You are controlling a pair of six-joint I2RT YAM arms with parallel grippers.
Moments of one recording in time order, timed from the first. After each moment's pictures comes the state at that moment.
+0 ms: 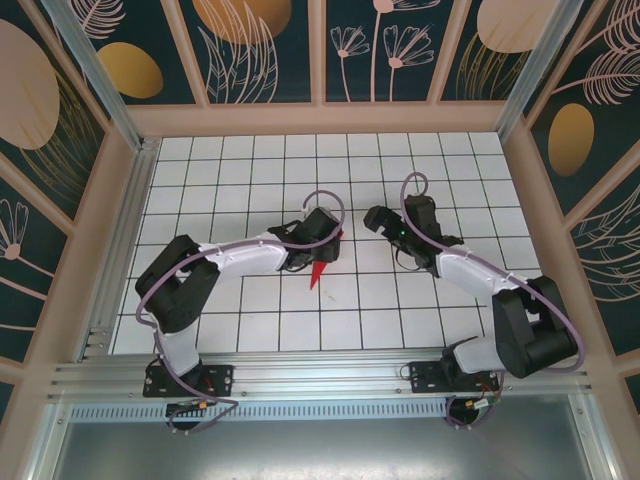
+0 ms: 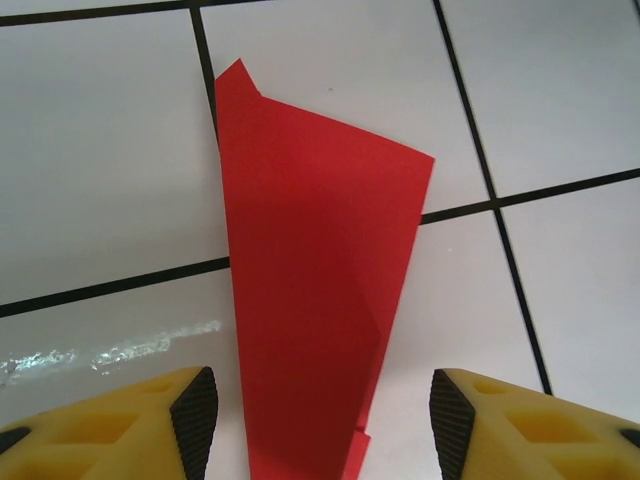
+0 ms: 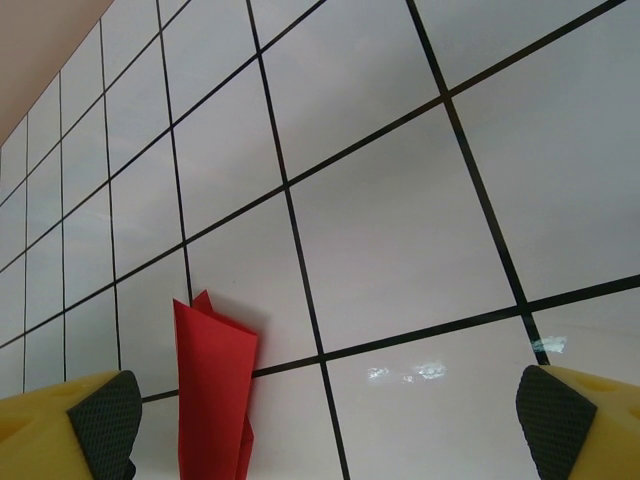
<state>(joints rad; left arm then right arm) -0.84 1.85 1.16 -0.29 -0.21 -0.62 0.38 1.37 0.69 -0.02 -0.07 0.81</state>
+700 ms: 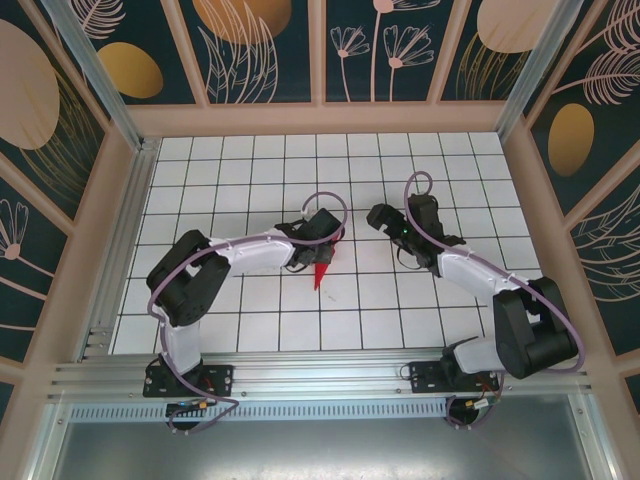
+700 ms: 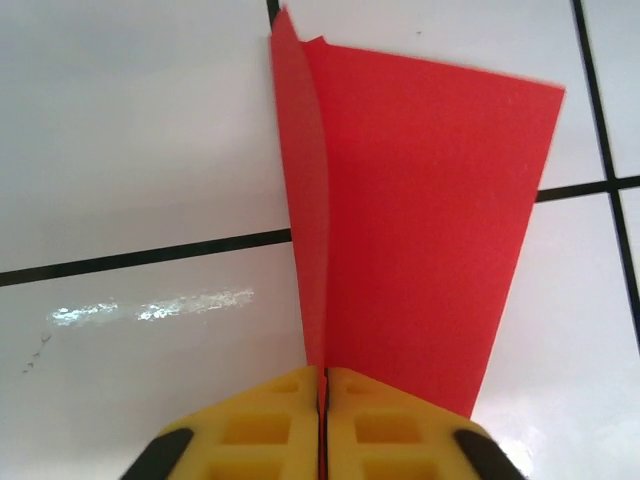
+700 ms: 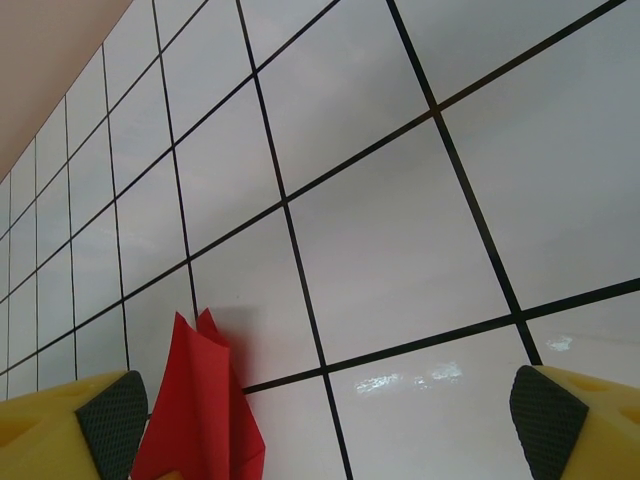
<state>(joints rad) -0.83 1.89 1.19 -0.38 -0.24 -0.68 0.37 1.37 0.69 -0.01 -0.08 0.84</state>
